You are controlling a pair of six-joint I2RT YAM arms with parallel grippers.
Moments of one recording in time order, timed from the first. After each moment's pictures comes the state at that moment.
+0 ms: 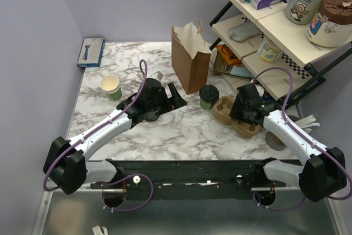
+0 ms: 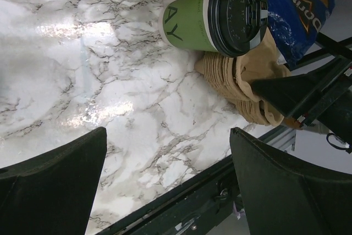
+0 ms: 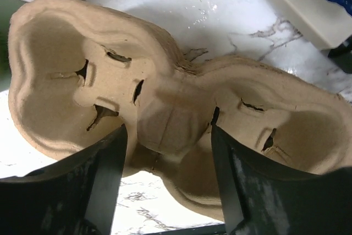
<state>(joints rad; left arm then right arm) -0.64 1.25 0.87 -0.23 0.12 -0.90 0.37 1.17 0.80 -0.66 0.26 0.68</state>
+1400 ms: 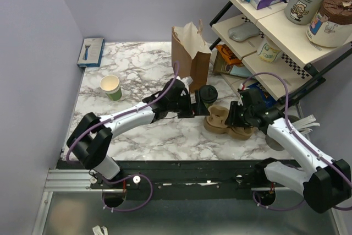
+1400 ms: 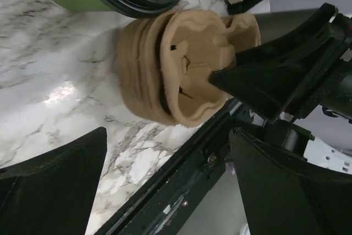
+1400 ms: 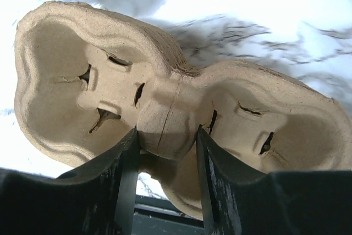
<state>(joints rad) -0.77 1.53 0.99 -0.06 0.34 -0.85 0.39 1.06 0.74 -0.64 -0.01 0.44</state>
